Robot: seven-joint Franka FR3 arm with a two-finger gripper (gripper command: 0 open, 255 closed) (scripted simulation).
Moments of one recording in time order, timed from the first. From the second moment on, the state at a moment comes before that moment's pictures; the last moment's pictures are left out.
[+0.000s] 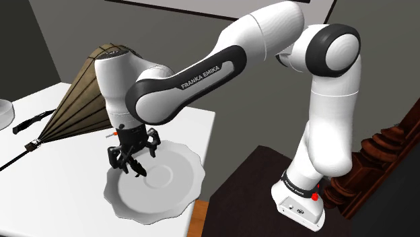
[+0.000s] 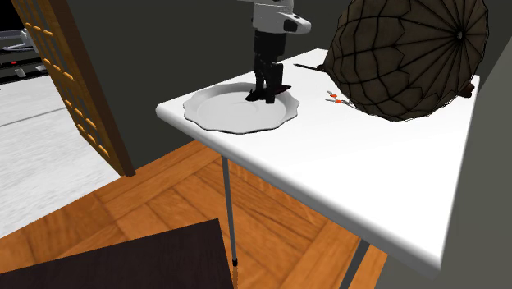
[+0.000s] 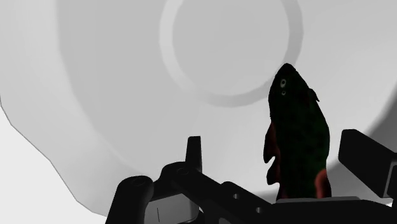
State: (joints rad) arm 0.34 0.34 0.49 -1.80 -0.11 2.02 0.89
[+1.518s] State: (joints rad) arm 0.33 0.30 0.49 -1.75 -0.10 1.94 0.88
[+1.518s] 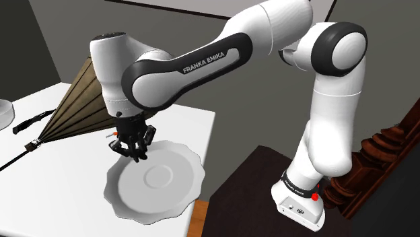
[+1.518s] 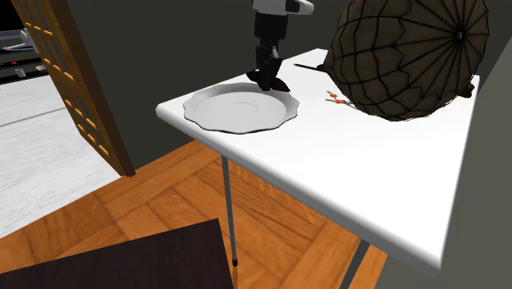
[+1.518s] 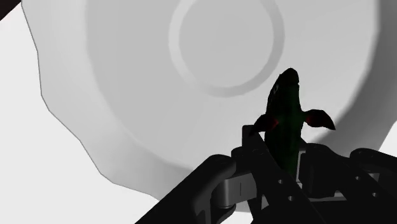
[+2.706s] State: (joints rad) arm 0.32 0.03 0.54 -1.97 0.04 1.91 0.87
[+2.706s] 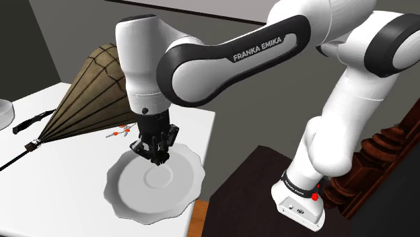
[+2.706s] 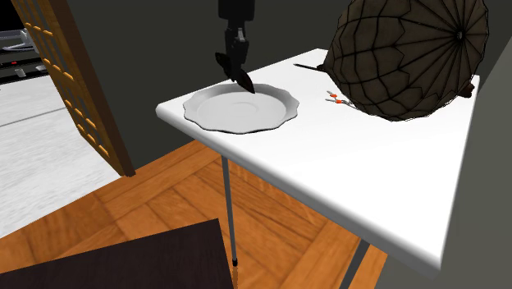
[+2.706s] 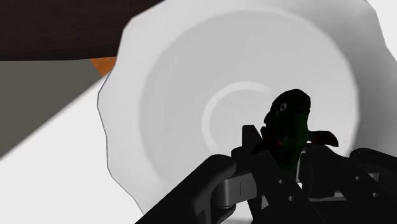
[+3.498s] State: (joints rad) arm 0.33 0.08 0.54 -2.07 0.02 2.06 0.89
